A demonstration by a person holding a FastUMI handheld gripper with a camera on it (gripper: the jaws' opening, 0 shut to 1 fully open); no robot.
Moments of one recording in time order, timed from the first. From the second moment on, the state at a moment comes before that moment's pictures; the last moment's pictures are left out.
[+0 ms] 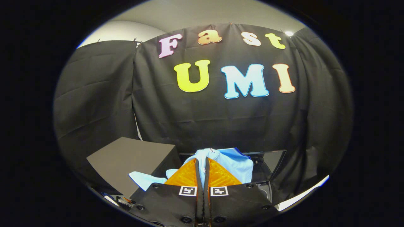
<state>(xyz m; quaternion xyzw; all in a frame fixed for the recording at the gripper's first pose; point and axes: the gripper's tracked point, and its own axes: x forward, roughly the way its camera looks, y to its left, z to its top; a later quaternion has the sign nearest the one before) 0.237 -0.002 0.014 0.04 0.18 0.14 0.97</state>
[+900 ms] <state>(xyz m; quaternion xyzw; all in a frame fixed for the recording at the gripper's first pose) 0.229 -0.036 -0.156 0.03 0.28 0.10 0.95</state>
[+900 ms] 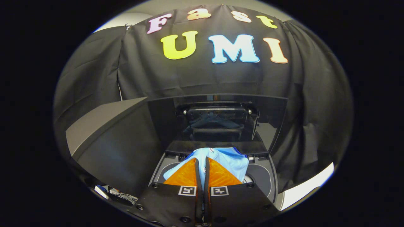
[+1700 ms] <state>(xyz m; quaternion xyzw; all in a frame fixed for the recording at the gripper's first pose) 0.202 -0.041 -0.233 0.03 0.36 0.07 0.93</state>
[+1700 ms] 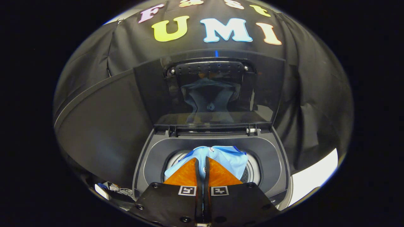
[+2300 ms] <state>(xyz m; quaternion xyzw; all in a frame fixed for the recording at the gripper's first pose) 0.197 -0.050 -0.250 0.06 0.38 0.05 0.92</state>
